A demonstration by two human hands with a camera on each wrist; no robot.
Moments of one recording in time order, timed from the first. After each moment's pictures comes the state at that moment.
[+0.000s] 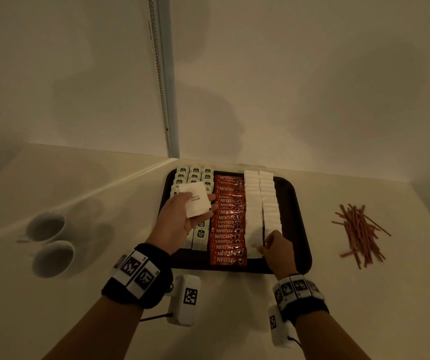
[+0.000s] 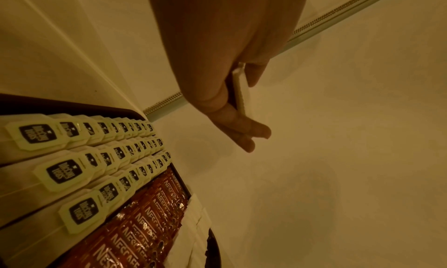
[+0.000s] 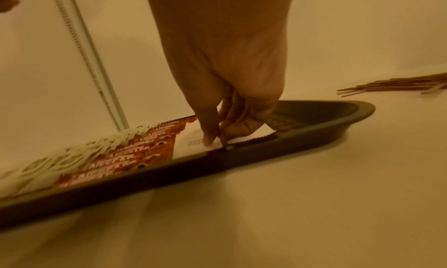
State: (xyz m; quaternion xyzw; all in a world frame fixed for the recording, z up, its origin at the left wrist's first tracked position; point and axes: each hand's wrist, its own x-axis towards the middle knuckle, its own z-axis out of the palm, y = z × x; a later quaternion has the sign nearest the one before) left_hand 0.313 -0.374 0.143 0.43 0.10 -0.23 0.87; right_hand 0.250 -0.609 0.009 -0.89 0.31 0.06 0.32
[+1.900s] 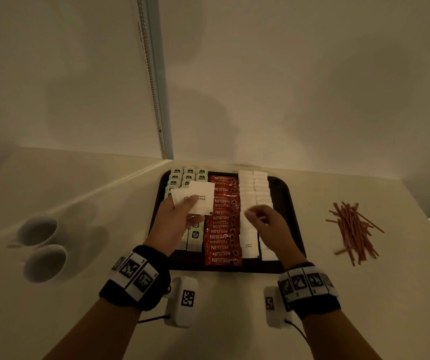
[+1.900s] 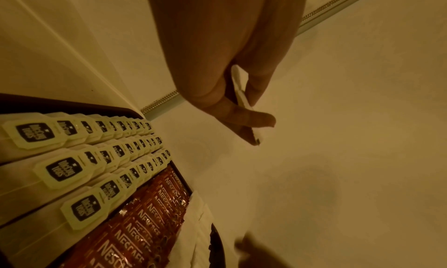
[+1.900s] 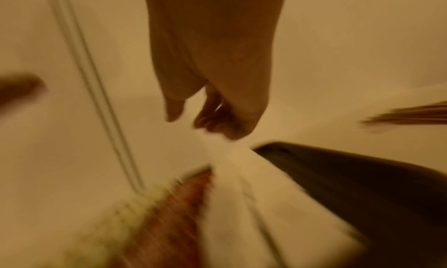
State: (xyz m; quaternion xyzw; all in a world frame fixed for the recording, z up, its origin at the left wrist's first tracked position) left_hand 0.311 -0.382 0.133 0.54 0.09 -0.18 0.82; right_hand 0.265 -0.596 0.083 -0.85 0.15 -0.03 0.50
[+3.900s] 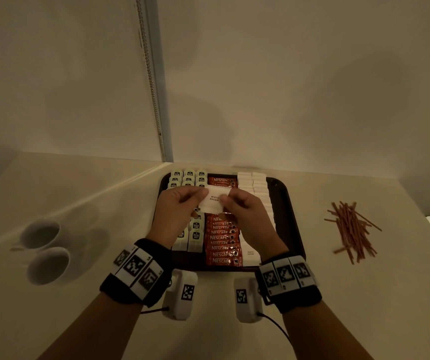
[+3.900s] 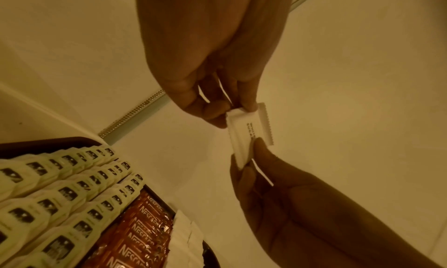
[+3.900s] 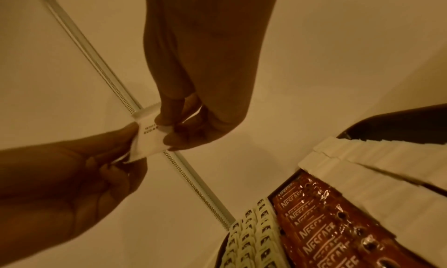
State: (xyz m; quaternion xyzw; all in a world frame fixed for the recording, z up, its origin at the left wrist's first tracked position) left_hand 0.312 -0.384 0.152 0.71 -0.06 -0.06 0.70; right_hand 0.278 -0.539 0.136 -0.67 0.07 -0.01 0.74
